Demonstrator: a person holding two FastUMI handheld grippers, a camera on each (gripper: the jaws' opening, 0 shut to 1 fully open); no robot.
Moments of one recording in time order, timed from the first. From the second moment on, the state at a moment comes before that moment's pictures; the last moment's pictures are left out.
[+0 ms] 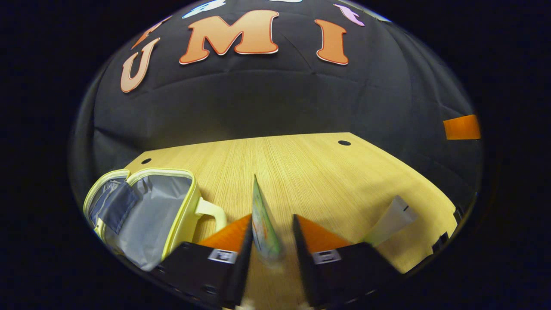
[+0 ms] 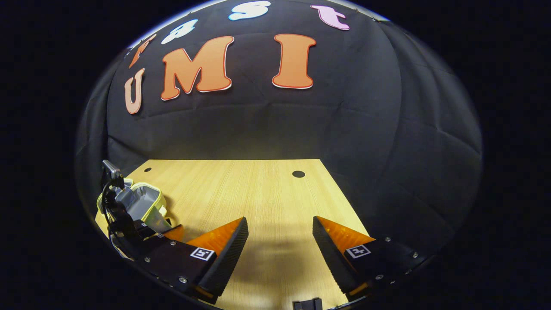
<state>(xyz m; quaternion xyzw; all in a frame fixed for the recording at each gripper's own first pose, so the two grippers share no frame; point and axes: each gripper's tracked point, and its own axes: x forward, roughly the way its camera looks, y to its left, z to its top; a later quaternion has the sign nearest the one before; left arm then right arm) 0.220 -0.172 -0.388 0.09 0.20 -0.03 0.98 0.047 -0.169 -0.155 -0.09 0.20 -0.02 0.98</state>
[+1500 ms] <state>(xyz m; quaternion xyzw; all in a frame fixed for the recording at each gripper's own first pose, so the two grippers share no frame) 0.155 -0.030 -0.278 0.02 0.32 -0.06 0.95 0.041 -0.068 -0.338 -0.07 0.37 0.01 0.93</state>
